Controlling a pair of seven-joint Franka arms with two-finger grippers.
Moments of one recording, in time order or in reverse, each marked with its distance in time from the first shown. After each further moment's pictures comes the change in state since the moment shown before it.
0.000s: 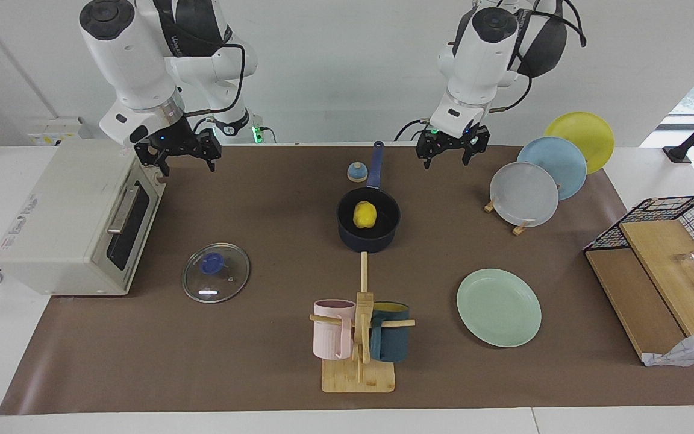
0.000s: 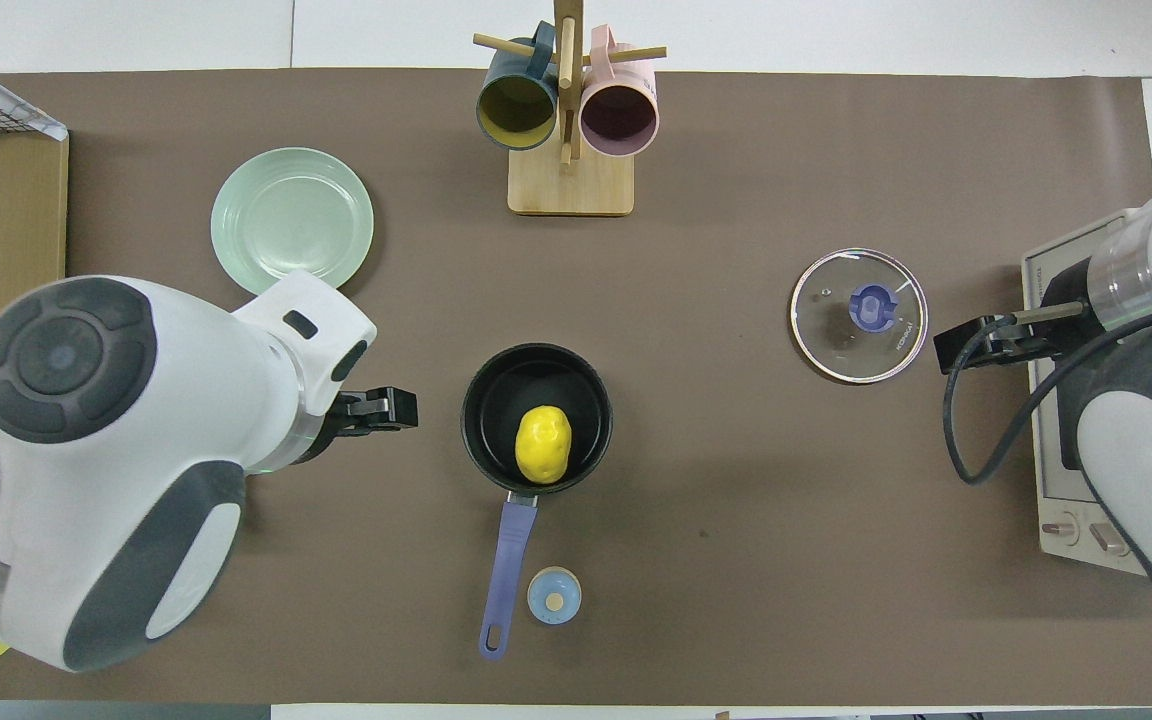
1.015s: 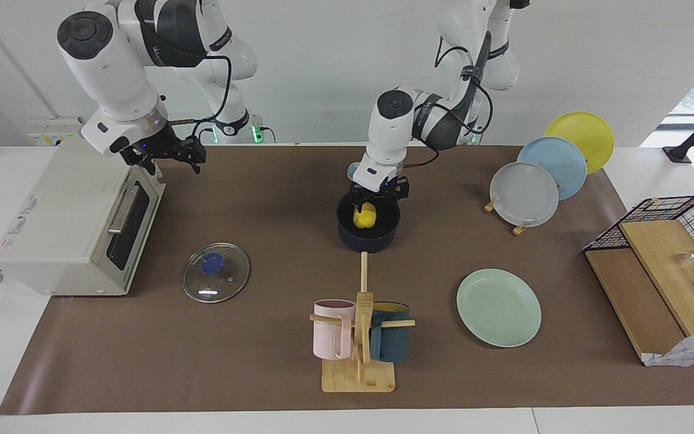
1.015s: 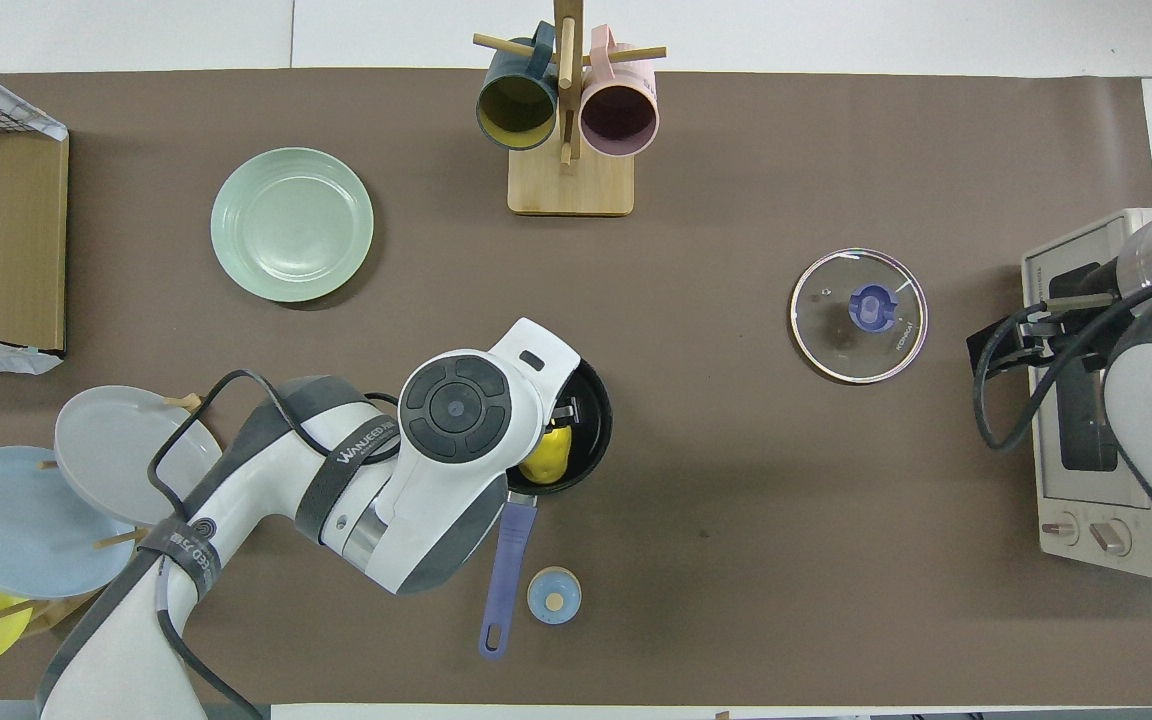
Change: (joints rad) left arm -0.202 0.293 -0.001 -0.076 -0.013 0.425 -0.231; right arm -0.113 0.040 0.075 0.041 -0.030 -0.088 0.003
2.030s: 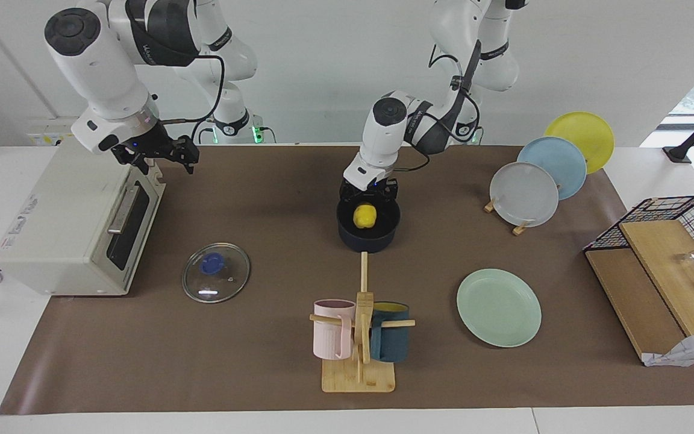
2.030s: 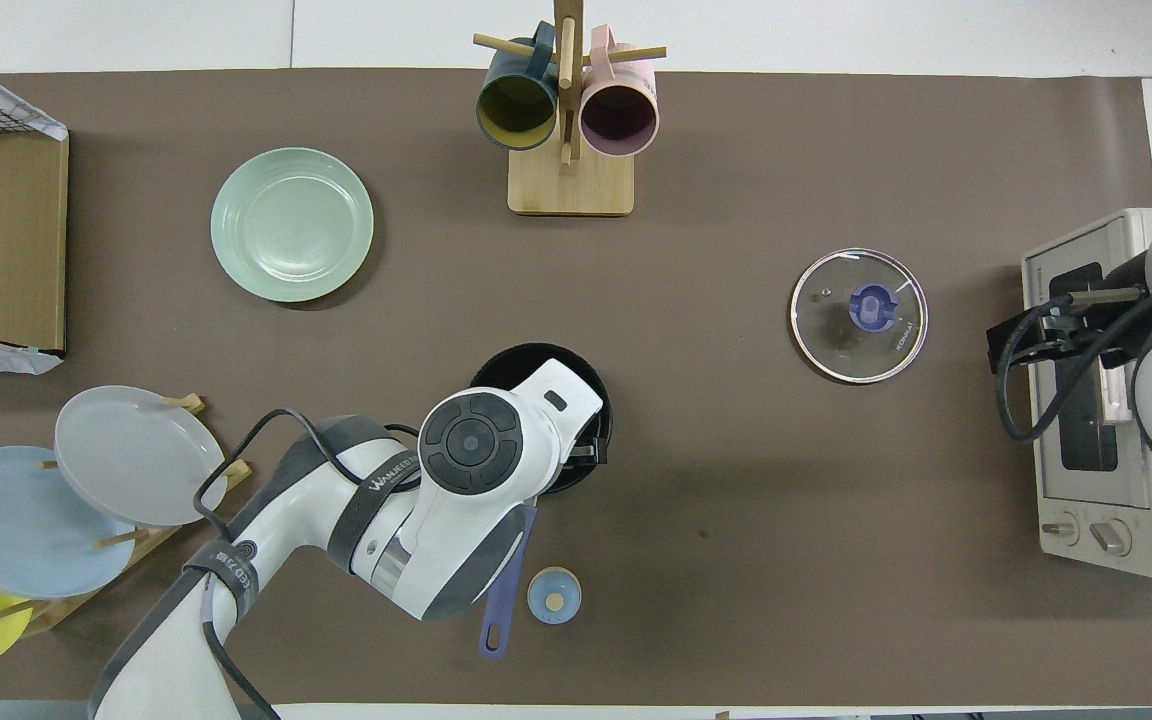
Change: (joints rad) left arm -0.052 0.014 -0.003 -0.078 -0.105 0.101 0.128; right arm -0.029 -0.003 -0.002 0.000 0.004 0.019 0.001
